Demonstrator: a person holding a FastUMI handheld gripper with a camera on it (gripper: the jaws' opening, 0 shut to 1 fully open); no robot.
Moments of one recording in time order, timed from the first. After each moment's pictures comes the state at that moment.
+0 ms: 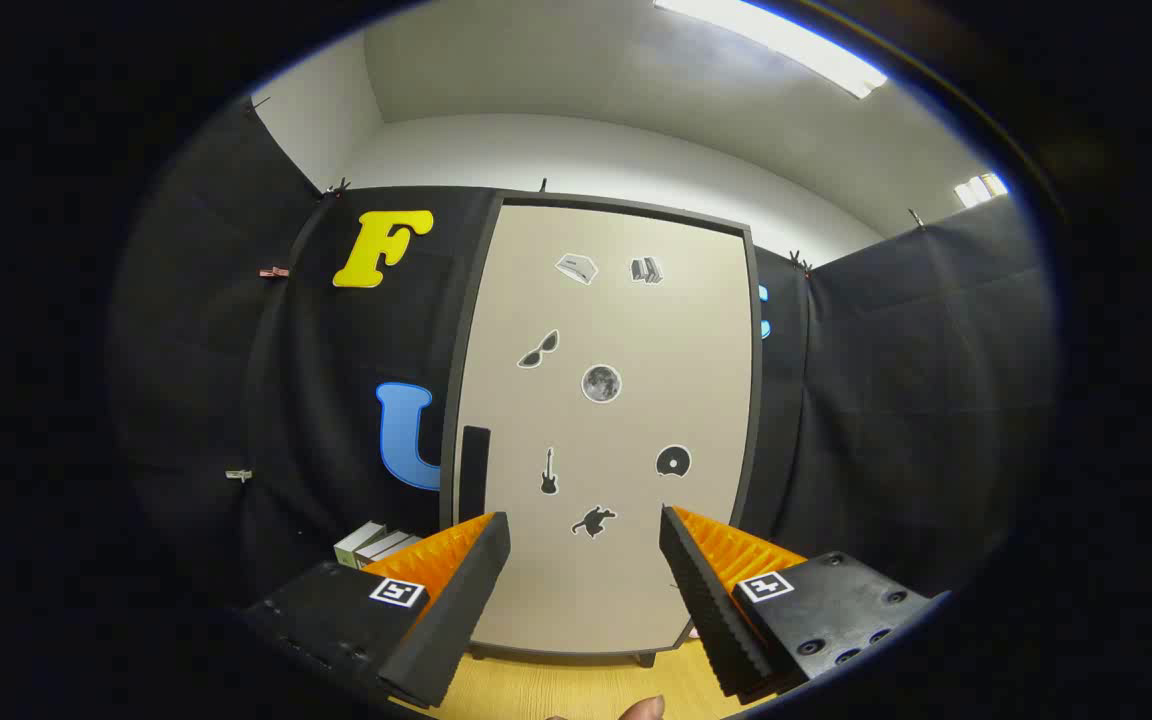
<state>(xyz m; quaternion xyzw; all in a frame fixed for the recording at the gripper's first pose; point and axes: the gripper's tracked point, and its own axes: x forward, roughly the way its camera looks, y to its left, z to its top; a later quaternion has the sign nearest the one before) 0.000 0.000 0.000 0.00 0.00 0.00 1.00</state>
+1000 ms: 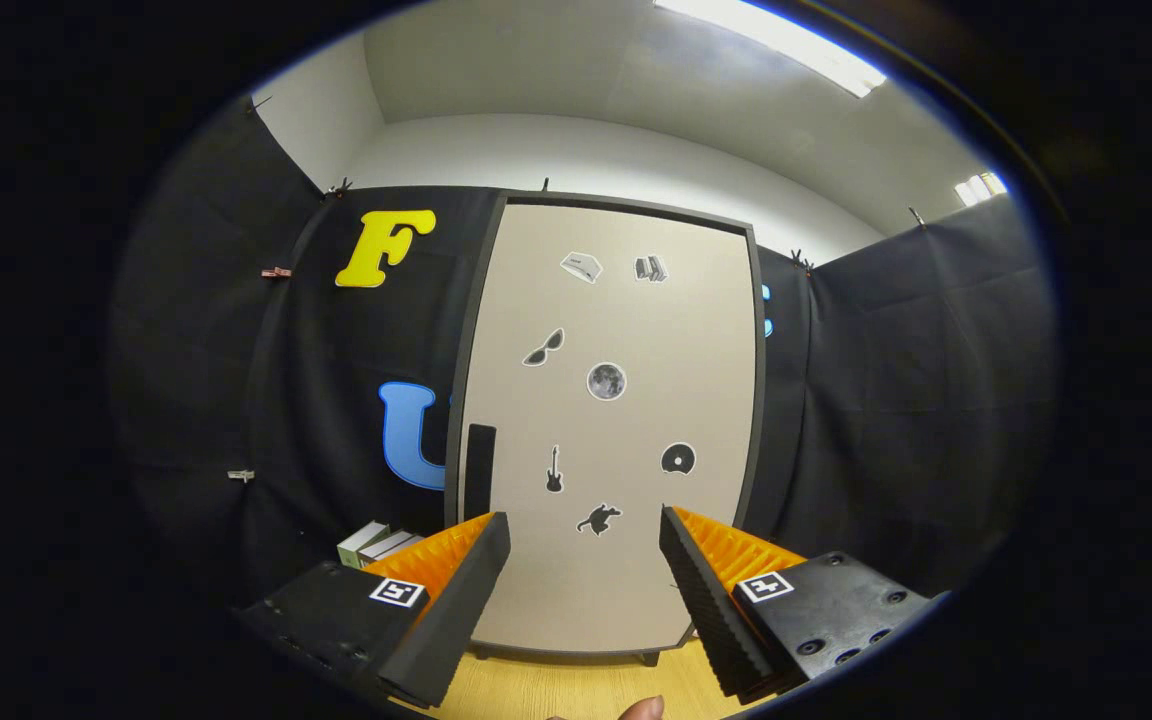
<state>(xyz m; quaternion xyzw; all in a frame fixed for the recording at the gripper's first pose) 0.004 0.002 -0.004 0.00 0.00 0.00 1.00</state>
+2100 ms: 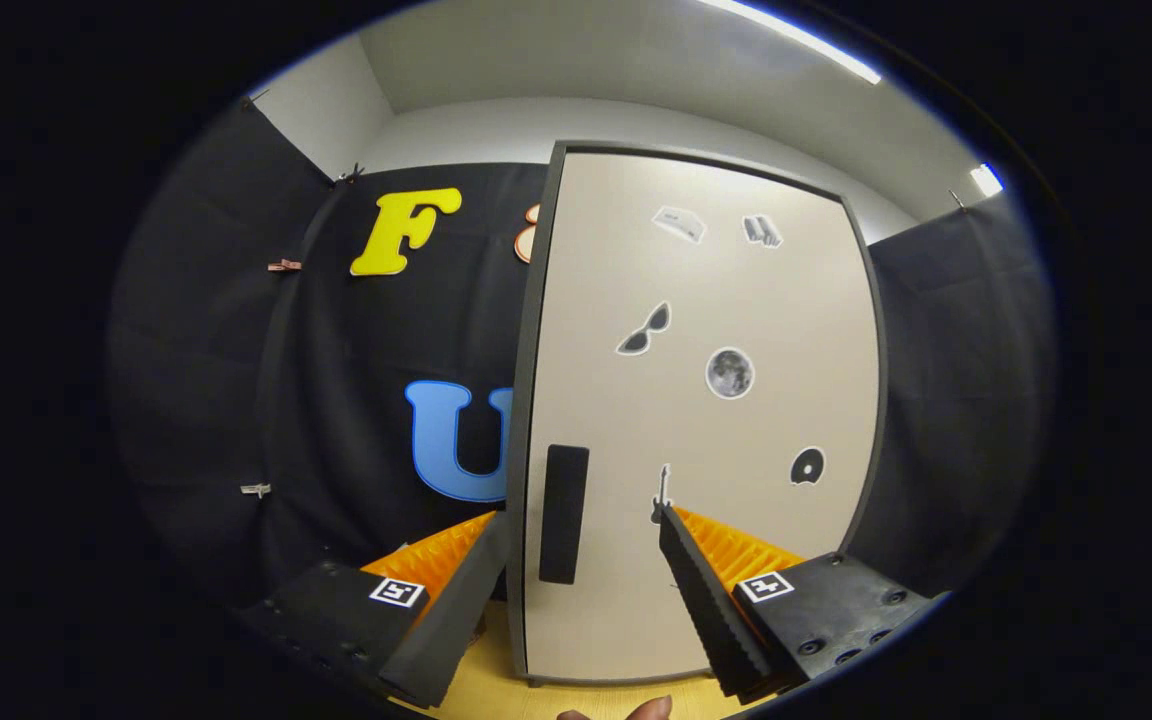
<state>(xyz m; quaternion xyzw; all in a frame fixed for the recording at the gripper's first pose) 0.123 0.100 -0.027 0.02 0.03 0.04 1.00</state>
